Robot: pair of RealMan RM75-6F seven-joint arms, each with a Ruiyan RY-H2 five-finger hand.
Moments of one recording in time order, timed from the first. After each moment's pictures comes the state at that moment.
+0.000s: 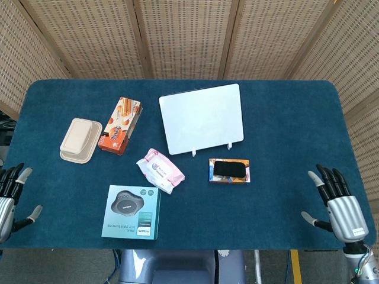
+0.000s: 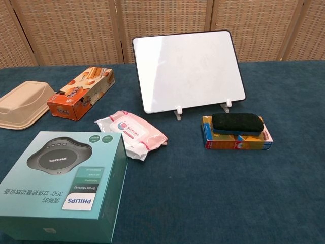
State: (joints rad) left arm -0.03 -1.10 -0.01 -1.67 1.61 1.60 0.04; right arm 0.11 -1.19 0.02 -1.46 -1.71 1.63 0.12
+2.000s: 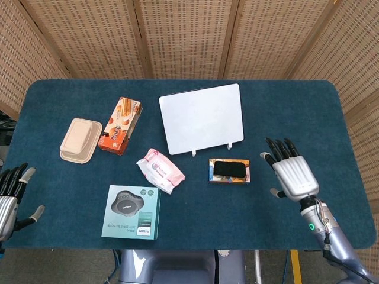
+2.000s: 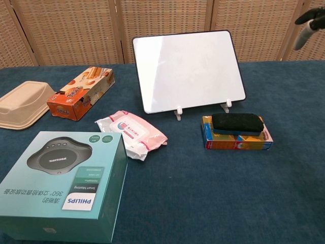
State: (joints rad) left arm -0.04 -1.10 -0.01 -1.67 1.60 1.56 0.02; right arm 0.50 -0.91 0.23 -2.15 -1.05 1.07 -0.68
